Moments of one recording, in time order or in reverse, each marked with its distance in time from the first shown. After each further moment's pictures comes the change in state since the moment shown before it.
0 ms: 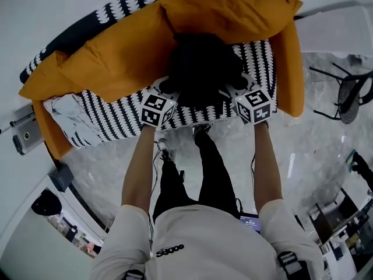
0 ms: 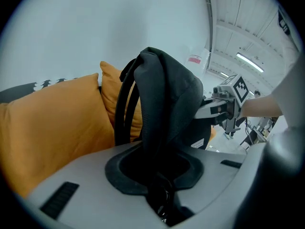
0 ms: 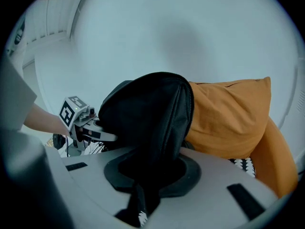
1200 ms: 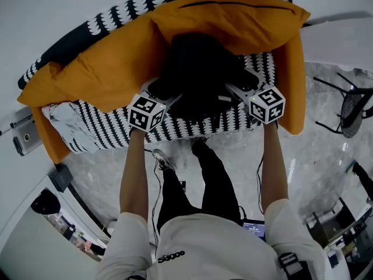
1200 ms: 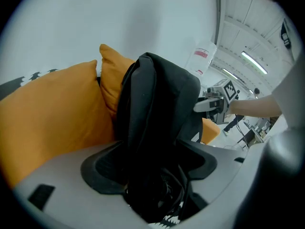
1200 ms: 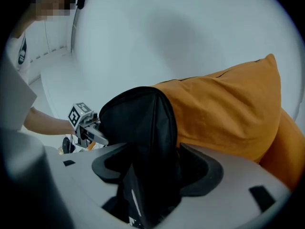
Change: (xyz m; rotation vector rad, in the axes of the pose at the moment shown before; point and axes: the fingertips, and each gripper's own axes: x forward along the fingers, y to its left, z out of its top) left arm 0.050 0.043 0.010 -0.031 0.103 -0.020; right arm 0.035 -0.093 0.008 0.061 -0.046 0.132
